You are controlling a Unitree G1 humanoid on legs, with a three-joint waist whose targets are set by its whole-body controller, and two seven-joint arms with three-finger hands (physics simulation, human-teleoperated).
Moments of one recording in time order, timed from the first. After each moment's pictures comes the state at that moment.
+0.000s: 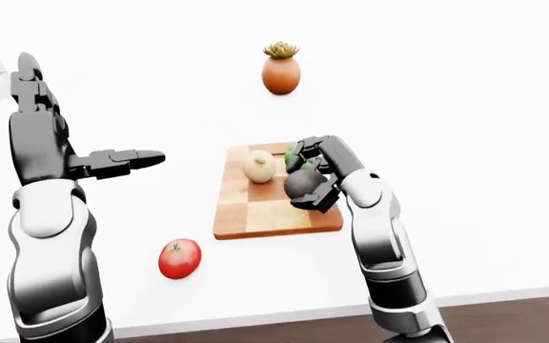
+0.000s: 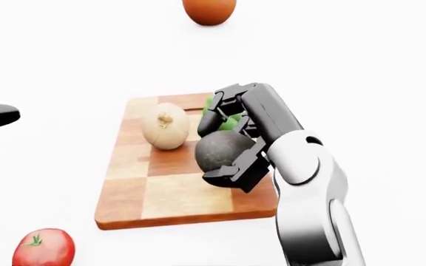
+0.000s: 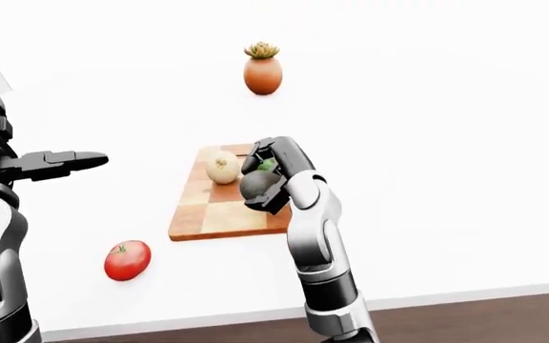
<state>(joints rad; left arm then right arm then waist) -0.44 0.38 0.34 -0.37 0.07 0.60 0.08 -0.60 0.02 0.10 -0.05 -0.68 0.67 0.42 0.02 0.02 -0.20</state>
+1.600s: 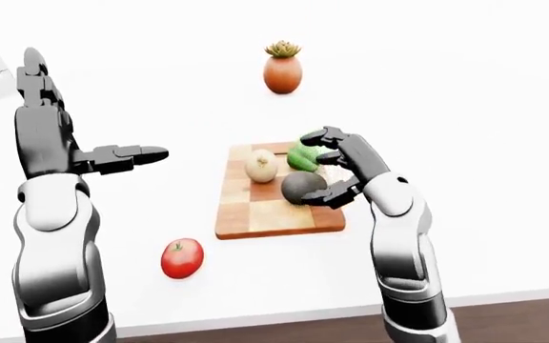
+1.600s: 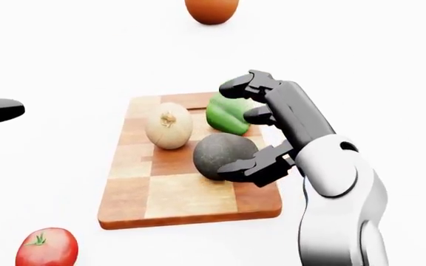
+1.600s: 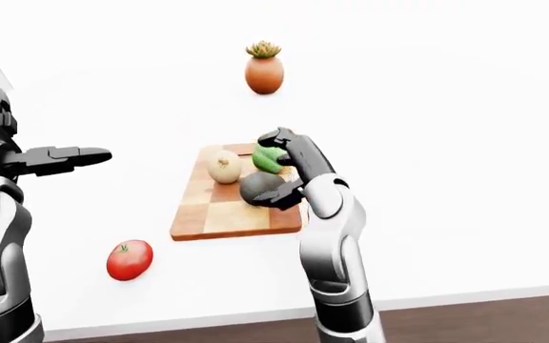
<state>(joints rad) -0.47 0.39 0.33 -0.35 0.07 0.60 0.08 -0.54 -0.01 0.09 -0.29 -0.79 0.79 0.58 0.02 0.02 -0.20</state>
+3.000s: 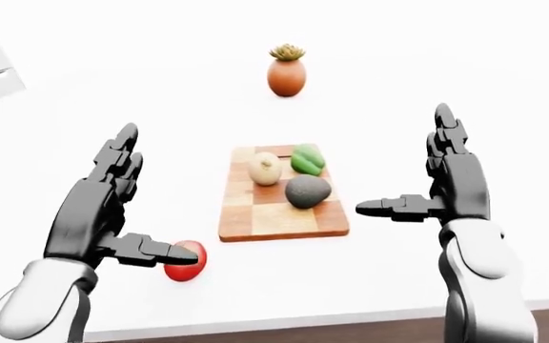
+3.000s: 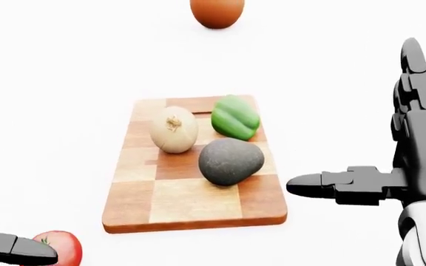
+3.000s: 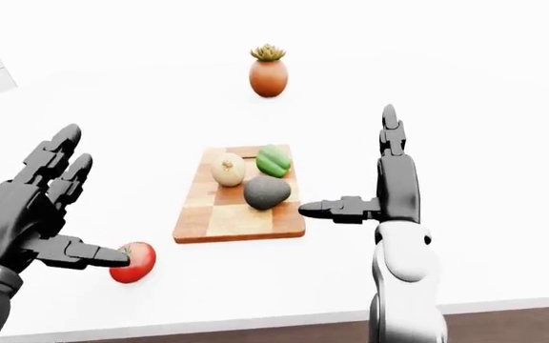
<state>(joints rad) -0.12 0.27 0.37 -0.87 0.06 0.89 -0.45 -0.23 -0.11 -0.12 -0.73 -0.28 0.84 0.07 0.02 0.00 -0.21</state>
